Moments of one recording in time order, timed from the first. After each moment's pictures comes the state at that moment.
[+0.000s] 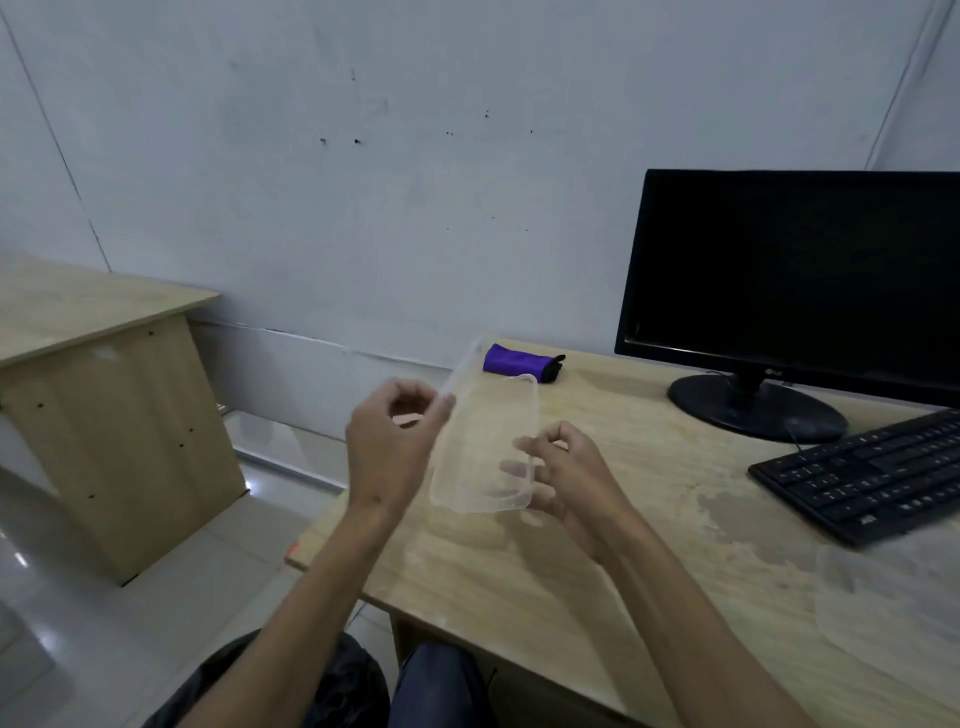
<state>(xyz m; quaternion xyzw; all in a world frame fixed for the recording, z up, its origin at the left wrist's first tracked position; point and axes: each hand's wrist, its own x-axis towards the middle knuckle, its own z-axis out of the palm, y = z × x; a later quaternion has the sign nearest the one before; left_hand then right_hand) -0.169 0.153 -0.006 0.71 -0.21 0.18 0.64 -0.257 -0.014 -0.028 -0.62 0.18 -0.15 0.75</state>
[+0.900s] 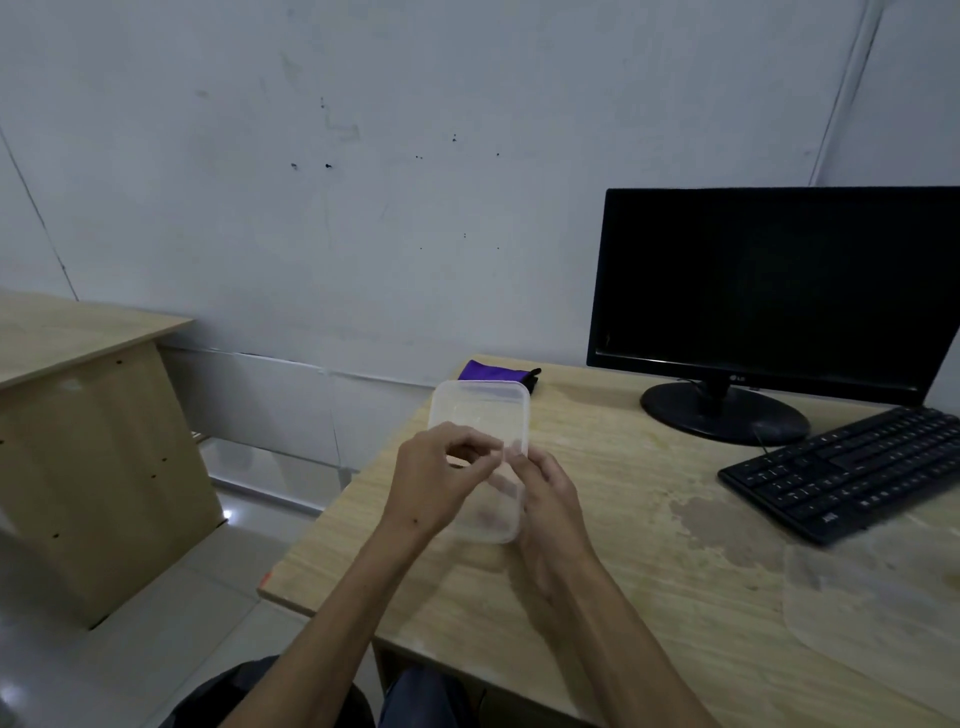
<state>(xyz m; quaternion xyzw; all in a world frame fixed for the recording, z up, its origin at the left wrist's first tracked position) -0.182 0.109 -0.020 0.76 -0.36 0.09 0.53 -0.266 0.006 -0.047 -0.47 0.17 -0.23 0.83</state>
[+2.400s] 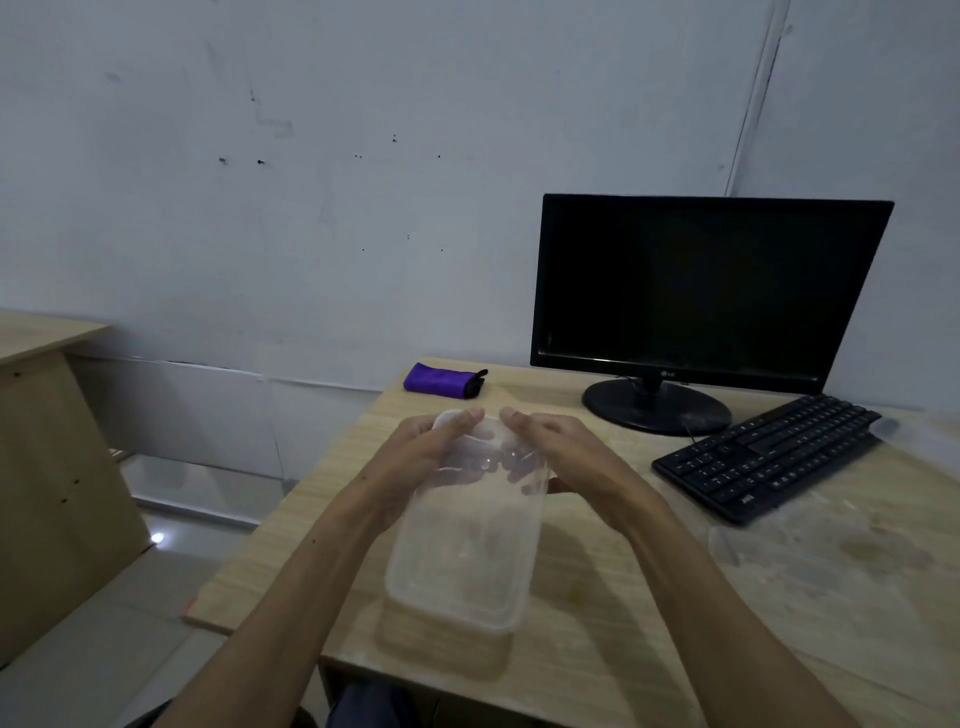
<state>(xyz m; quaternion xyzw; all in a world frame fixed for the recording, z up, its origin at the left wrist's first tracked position) -0.195 0.076 0.015 0.65 -0.31 -0.28 0.64 -0.308 -0.079 0.023 -0.79 0.18 -0.13 0.57</state>
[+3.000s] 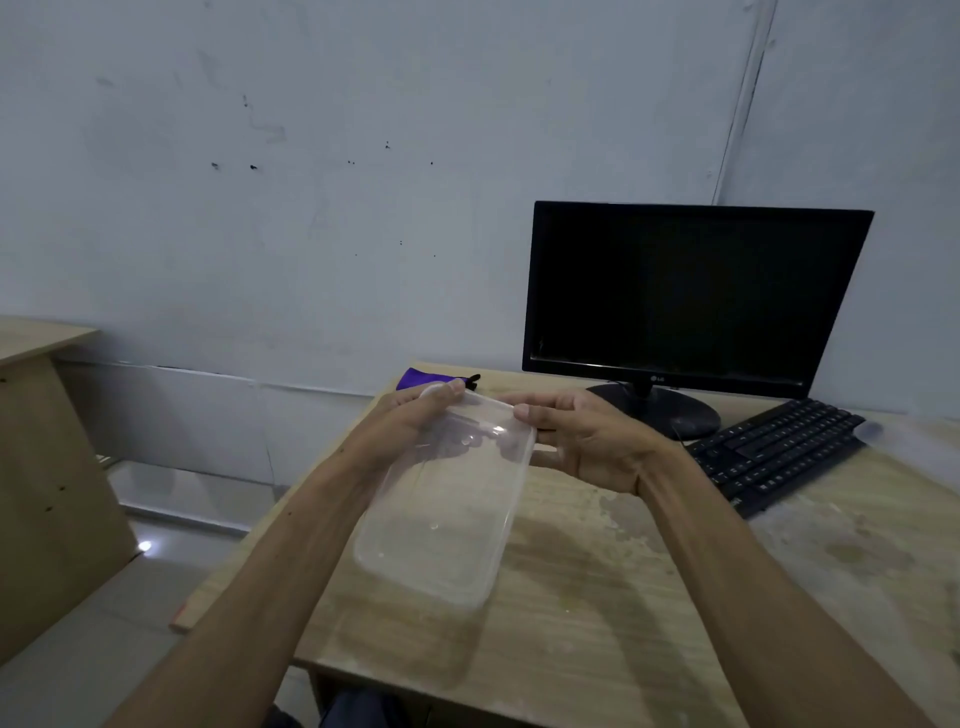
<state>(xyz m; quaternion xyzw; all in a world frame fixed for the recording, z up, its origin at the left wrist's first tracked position) -0.183 0.078 0.041 0.62 -0.33 -0.27 0.65 -0.316 -0.111 0.051 -0.66 0.05 -0.03 0.75</state>
